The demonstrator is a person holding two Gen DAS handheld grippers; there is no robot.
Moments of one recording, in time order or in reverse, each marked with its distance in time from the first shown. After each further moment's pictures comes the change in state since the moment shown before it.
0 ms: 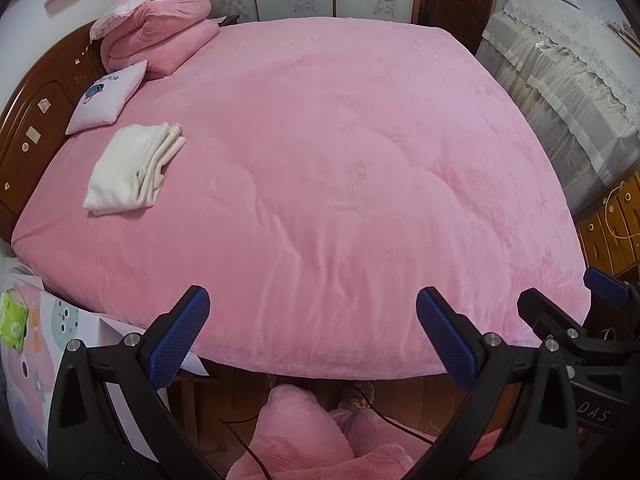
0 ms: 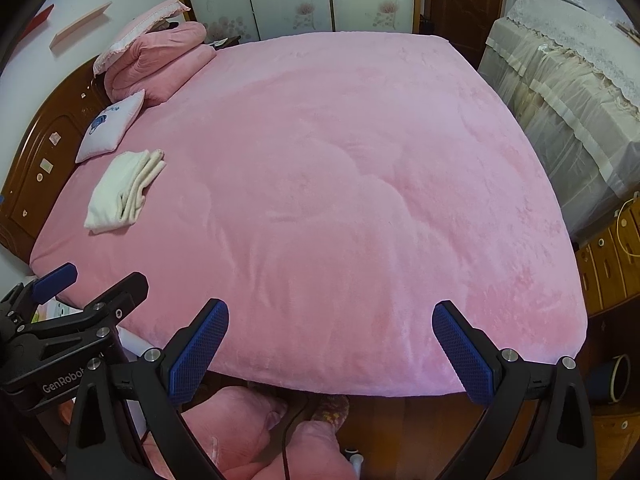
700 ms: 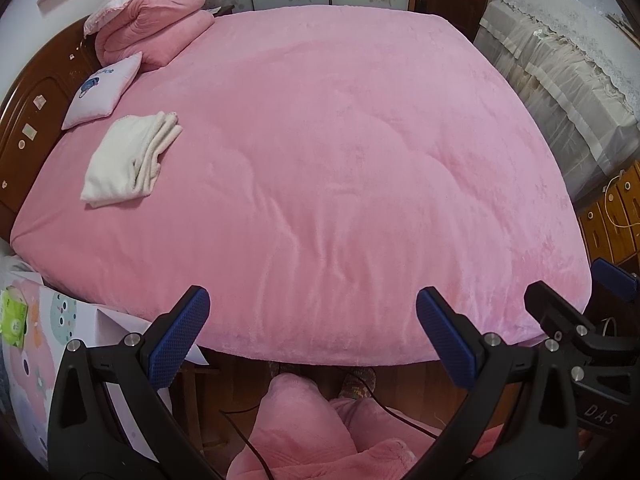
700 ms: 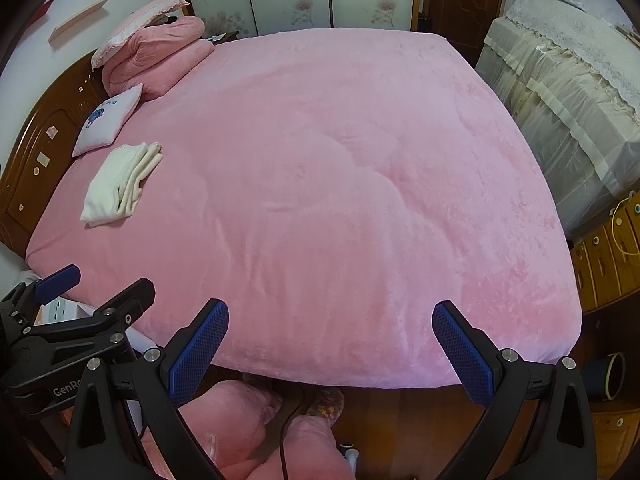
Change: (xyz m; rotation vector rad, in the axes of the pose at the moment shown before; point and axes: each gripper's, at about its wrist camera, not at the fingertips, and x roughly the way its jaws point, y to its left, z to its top) left arm 0.012 0.003 -0.014 0.017 0.042 -0.005; right arm 0.008 0.000 -0.013 -0.014 0.013 -0.017
